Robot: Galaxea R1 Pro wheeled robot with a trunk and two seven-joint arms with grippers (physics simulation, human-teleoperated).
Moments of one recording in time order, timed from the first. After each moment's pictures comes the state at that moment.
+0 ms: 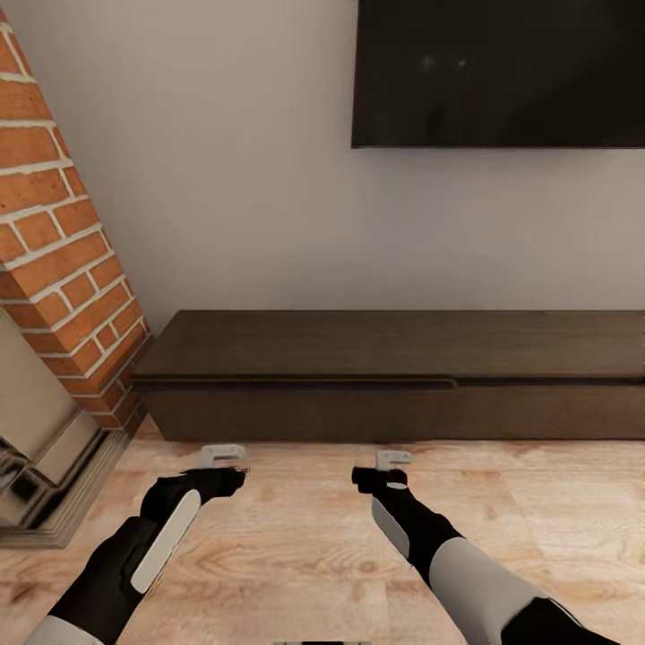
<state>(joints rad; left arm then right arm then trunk) -0.45 0.15 -0.30 -1.29 0.54 0.77 0.39 -0.75 0.13 0.46 -0.41 -0.47 0.12 -0.33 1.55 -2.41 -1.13</state>
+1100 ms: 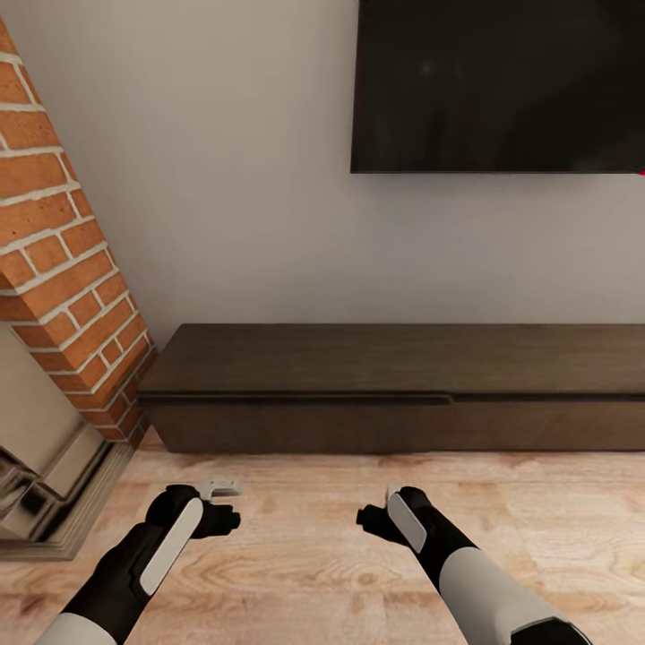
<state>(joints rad) -0.46 0.13 -0.27 -1.14 0.57 0.98 0.39 -0.71 0.12 0.17 -0.43 -0.59 0.59 -0.31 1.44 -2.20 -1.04</state>
